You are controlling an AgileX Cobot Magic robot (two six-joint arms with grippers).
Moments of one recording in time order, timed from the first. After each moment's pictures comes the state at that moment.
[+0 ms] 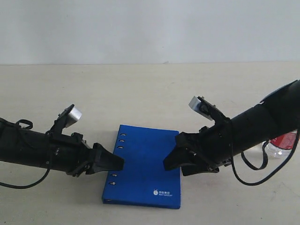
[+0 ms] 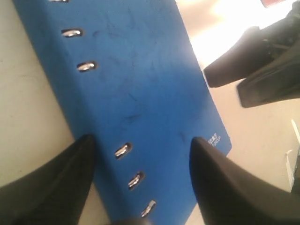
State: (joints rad) left arm -0.22 1.96 -0.66 -1.75 0.86 1.76; right arm 0.27 1.94 -0.84 1.32 0.82 -1.09
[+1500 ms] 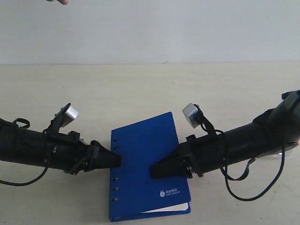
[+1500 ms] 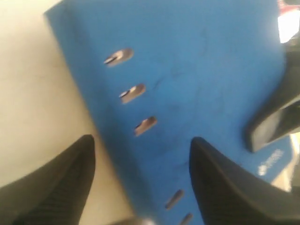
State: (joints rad) left arm -0.20 1.97 -0.66 -1.75 0.86 1.74; right arm 0.26 2.14 -0.84 1.58 1.20 -1.58
